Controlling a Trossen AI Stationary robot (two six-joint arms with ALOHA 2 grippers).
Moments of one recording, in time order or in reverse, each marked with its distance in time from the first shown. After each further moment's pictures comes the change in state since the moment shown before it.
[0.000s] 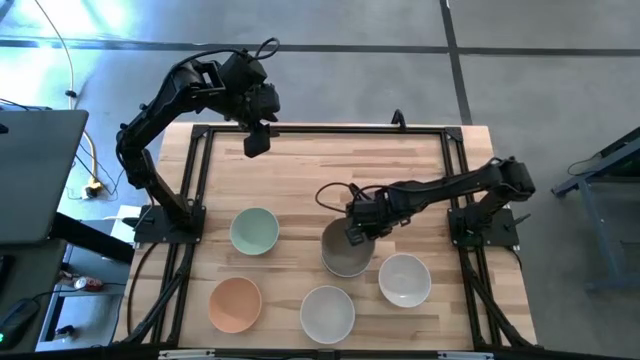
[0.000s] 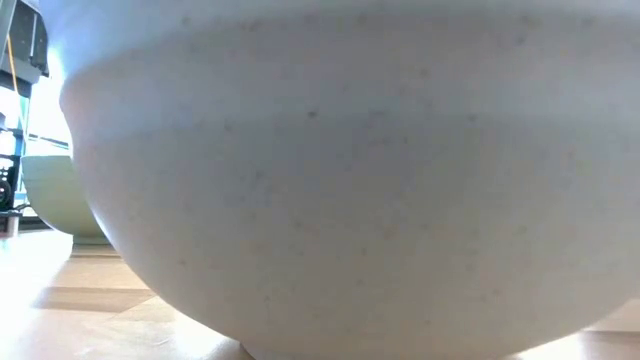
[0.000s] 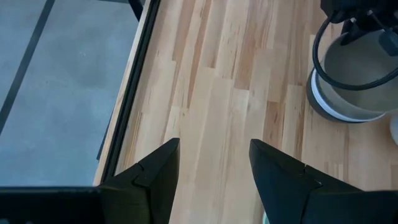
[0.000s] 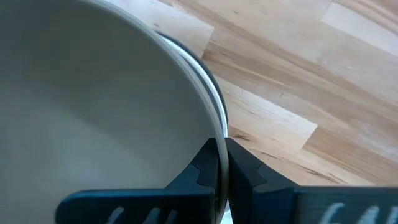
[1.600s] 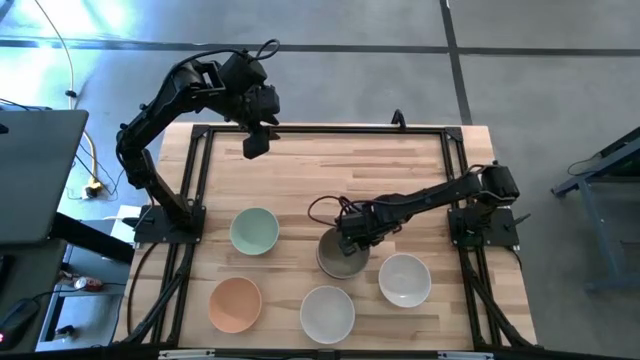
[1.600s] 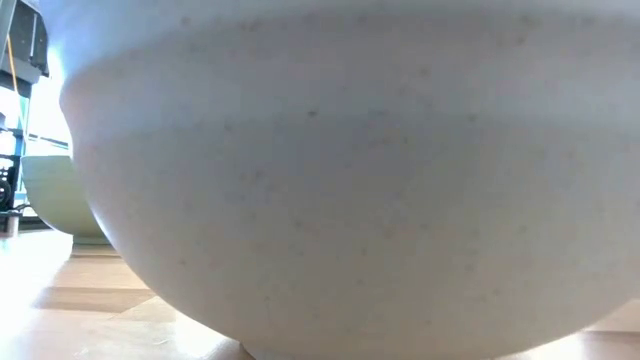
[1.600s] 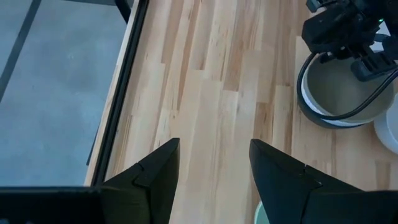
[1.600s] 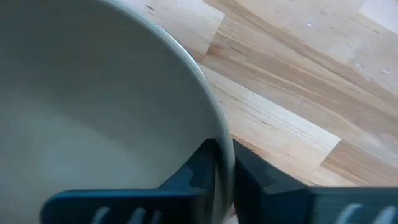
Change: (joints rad) left arm -0.001 0.000 0.000 -0.004 0.045 0.010; right arm 0.034 0.130 -0.003 0.067 0.016 -0.015
